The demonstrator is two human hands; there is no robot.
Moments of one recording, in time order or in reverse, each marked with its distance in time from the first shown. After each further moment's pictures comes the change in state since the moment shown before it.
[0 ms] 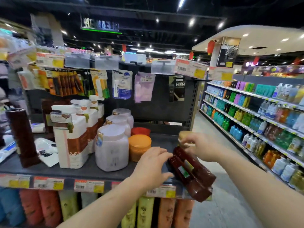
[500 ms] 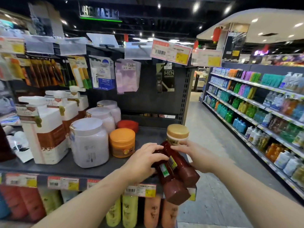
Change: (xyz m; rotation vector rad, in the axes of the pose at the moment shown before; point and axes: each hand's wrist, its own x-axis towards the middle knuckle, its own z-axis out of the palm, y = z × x) left_hand 0.039 -0.005 0.047 0.001 -0.148 0.119; right_hand 0.005 0.085 0.049 -0.120 -0.193 -0.210
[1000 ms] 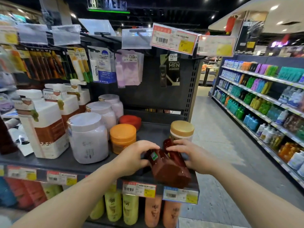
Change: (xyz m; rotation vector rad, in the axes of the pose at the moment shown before) left_hand -0.003 -0.020 -0.010 -0.360 0.056 -0.148; right_hand 0.019 0.001 0.016 0.244 0.034 -0.137
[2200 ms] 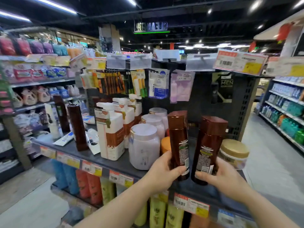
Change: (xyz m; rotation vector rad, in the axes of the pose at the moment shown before) left_hand -0.063 0.013 -0.036 -0.535 0.264 -0.408; right_hand 0.020 -0.089 0.023 0.702 0.242 0.088
